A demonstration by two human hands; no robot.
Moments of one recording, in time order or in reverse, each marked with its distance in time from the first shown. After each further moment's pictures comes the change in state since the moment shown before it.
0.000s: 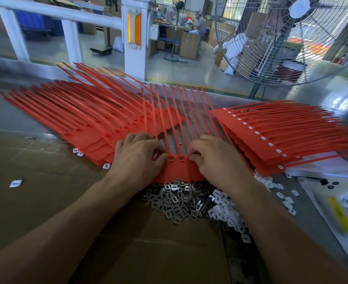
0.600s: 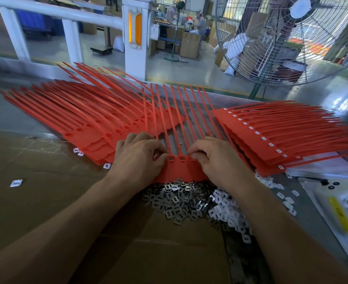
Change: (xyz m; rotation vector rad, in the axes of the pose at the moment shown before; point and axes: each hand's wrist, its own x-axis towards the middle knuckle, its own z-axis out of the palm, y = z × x) left_hand 0.000 0.000 0.001 0.006 -0.006 0.006; right_hand -0.001 0.011 0.008 0.275 0.023 0.040
